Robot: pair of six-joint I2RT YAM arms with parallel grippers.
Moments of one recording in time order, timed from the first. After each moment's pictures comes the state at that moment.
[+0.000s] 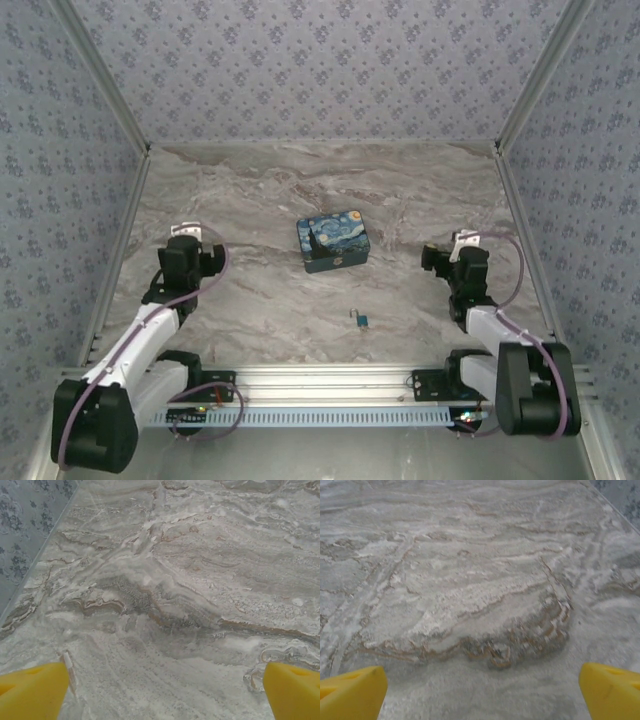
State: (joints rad) left arm -0.17 0.92 0.42 -0.08 -0.30 -0.09; right arm -0.02 1.13 0.22 0.45 0.07 0.06
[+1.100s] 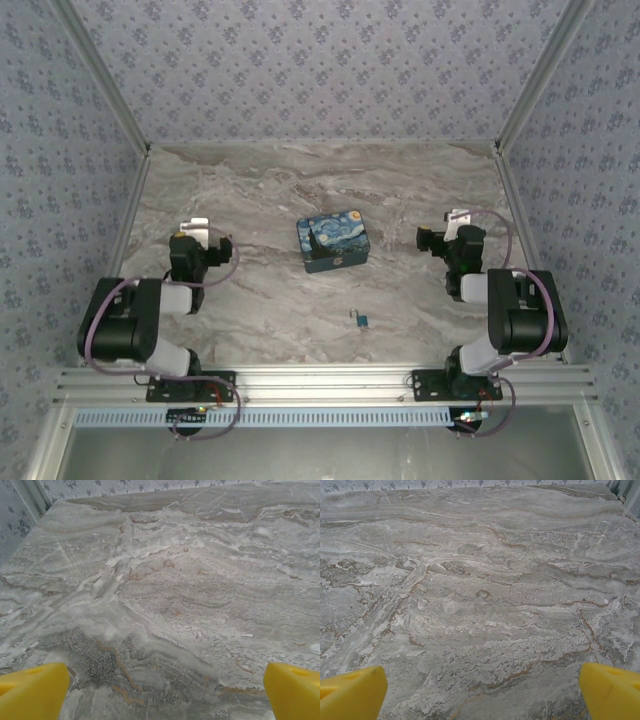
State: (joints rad) left arm -0.05 1.51 0.30 0.82 -0.09 0.04; right arm -0.05 1.52 0.39 0.71 -0.04 -0.02
